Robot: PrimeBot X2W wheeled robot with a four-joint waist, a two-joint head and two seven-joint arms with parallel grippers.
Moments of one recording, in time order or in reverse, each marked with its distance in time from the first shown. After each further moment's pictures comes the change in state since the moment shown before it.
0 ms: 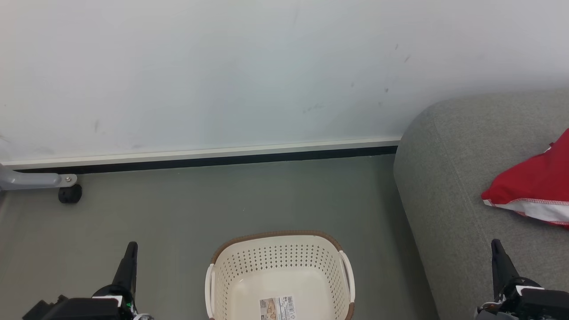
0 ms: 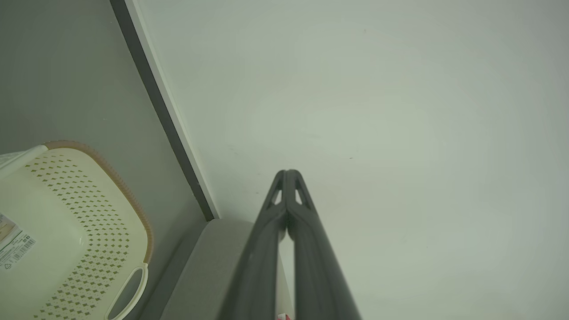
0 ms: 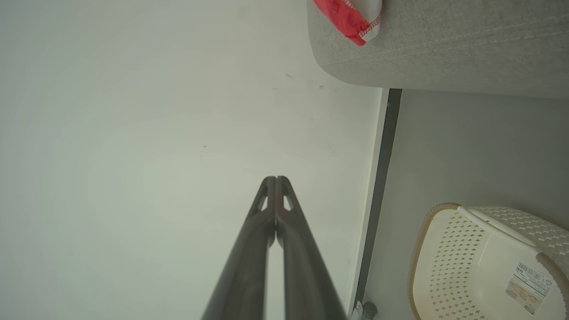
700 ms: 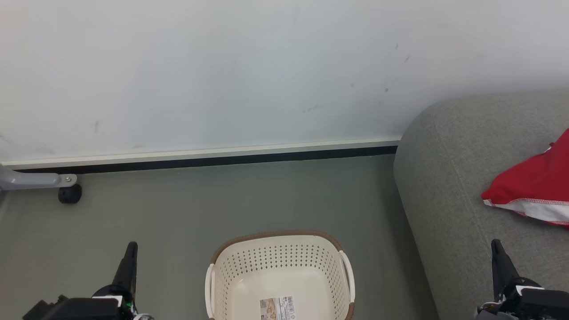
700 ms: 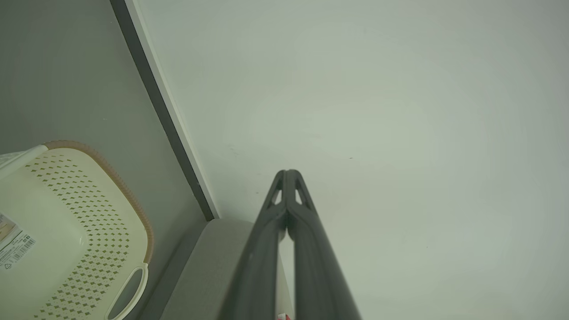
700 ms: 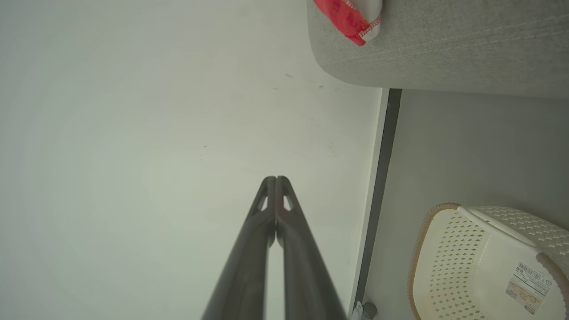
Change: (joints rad) left arm 0.000 0.000 0.000 0.000 0.000 0.000 0.000; right arm 0.000 0.000 0.000 0.000 0.000 0.000 0.000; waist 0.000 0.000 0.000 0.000
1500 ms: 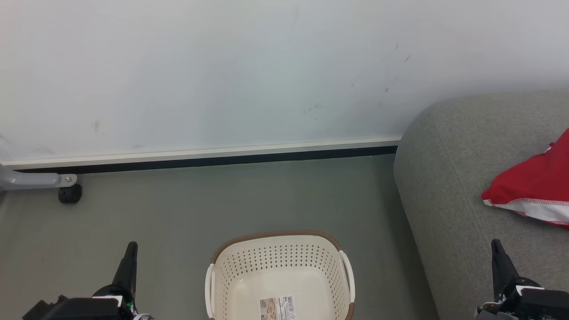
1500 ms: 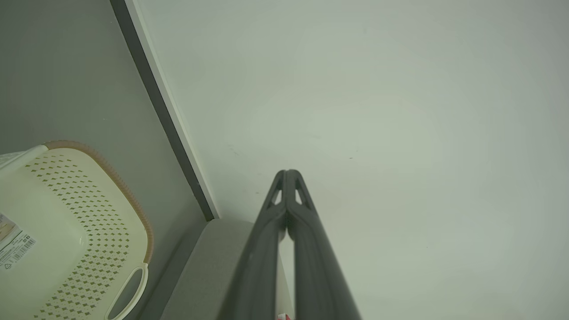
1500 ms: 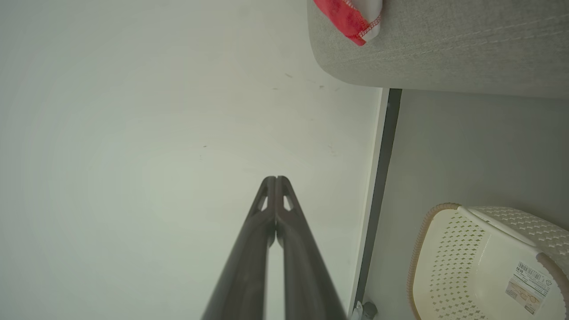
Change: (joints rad) left arm 0.000 0.000 0.000 0.000 0.000 0.000 0.000; right arm 0.000 0.000 0.000 0.000 0.000 0.000 0.000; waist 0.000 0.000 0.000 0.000
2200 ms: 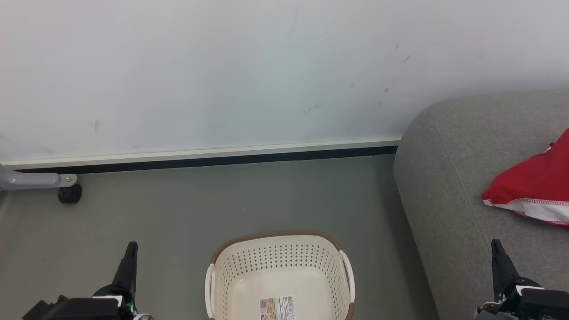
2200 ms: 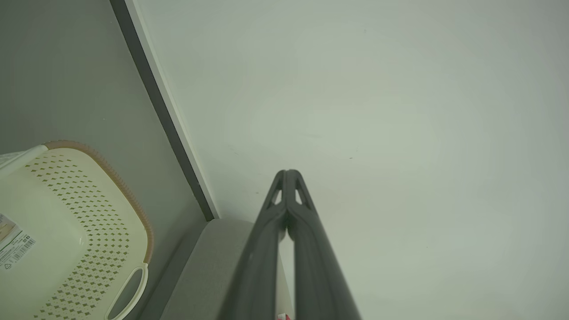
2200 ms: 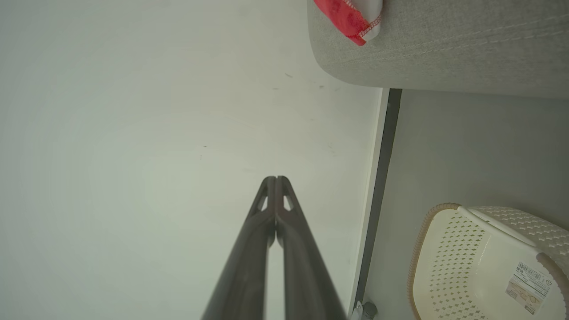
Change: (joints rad) left arm 0.000 0.000 0.000 0.000 0.000 0.000 0.000; right arm 0.000 0.000 0.000 0.000 0.000 0.000 0.000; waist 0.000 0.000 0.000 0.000
